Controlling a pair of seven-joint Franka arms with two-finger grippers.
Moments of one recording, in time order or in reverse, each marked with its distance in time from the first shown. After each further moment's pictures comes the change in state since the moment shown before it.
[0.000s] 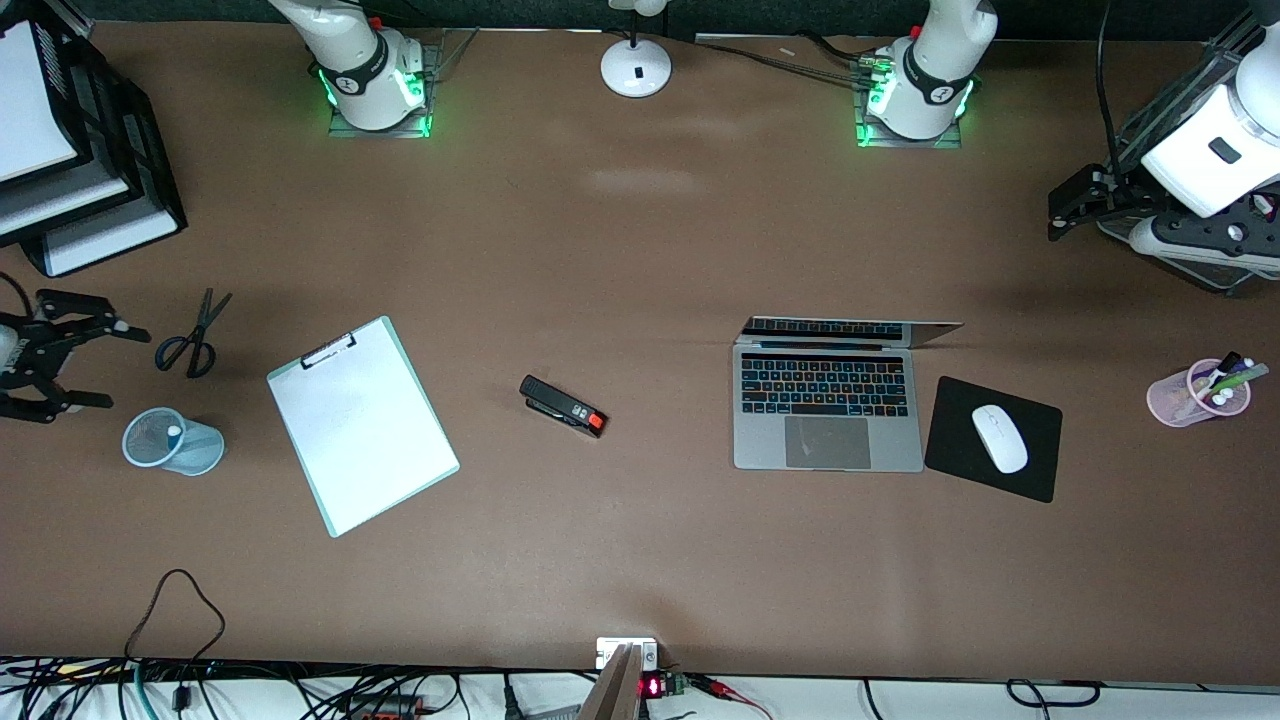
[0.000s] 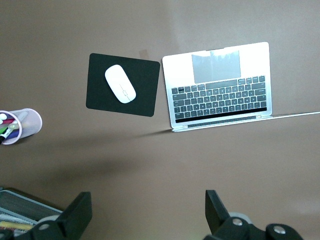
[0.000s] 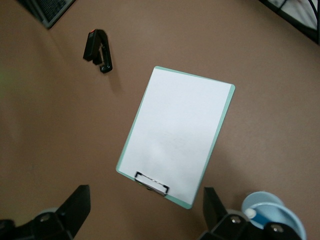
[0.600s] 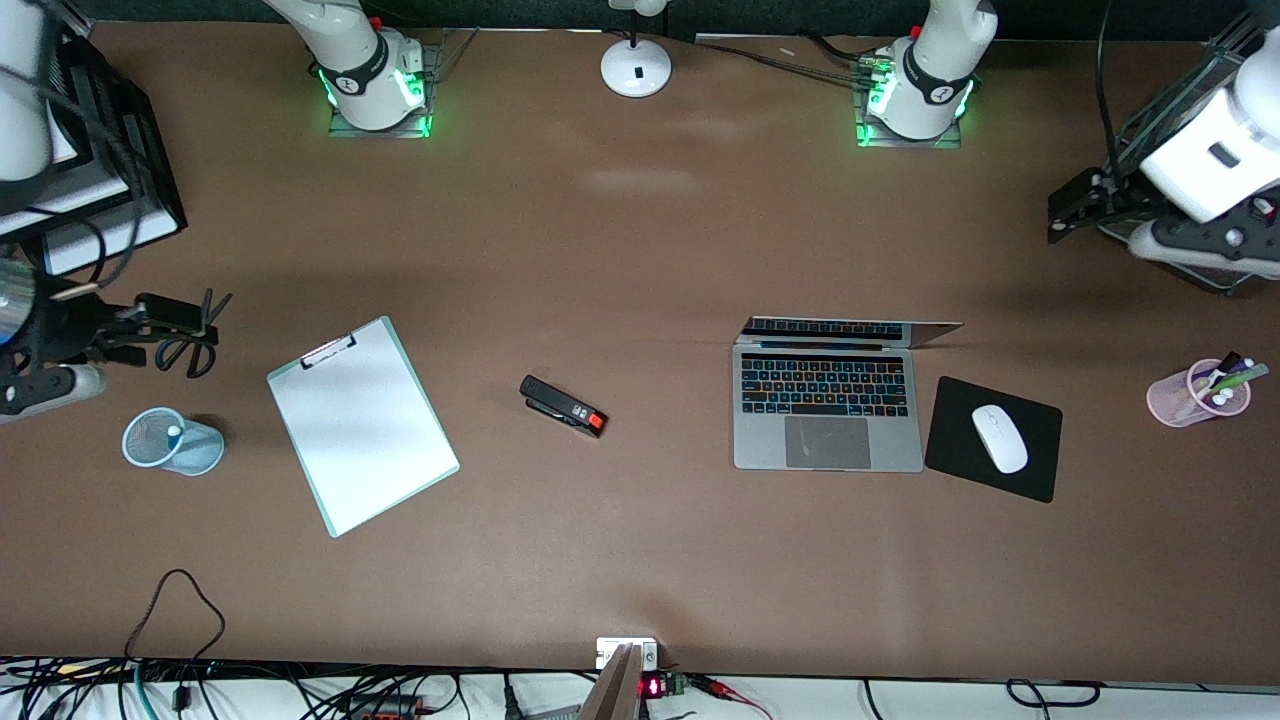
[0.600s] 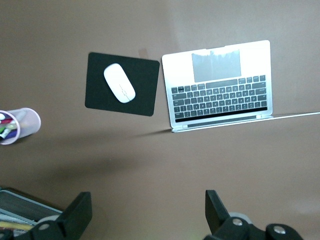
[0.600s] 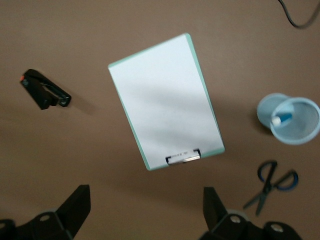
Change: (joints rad) left arm -0.001 0.041 -0.002 0.004 0.000 -0.004 0.000; right arm 0.232 -0.100 0.003 -0.006 -0.291 -0.027 0.894
